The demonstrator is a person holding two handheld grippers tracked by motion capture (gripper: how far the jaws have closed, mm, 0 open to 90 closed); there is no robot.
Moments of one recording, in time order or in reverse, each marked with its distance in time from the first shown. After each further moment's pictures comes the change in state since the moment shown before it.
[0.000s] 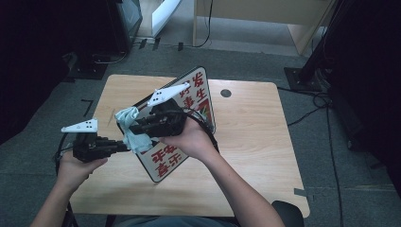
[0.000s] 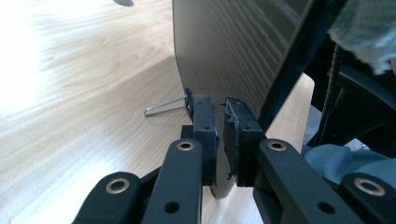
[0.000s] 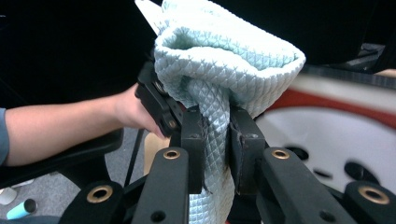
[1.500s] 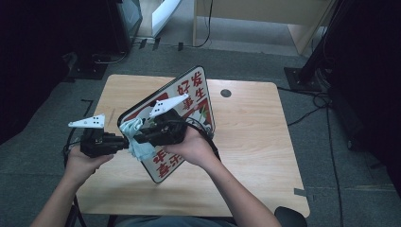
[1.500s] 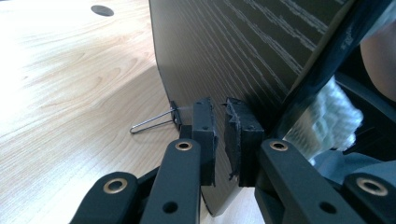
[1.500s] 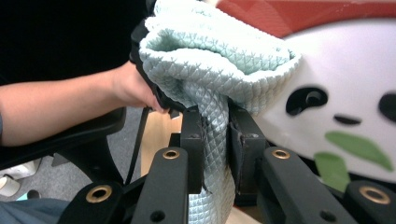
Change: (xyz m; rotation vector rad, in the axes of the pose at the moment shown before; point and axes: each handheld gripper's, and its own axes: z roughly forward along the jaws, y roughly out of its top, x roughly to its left) left arm 0.001 0.012 0.013 -0.004 -0.065 0.037; right arm -0.004 -0.029 0.013 0.044 -0.006 0.030
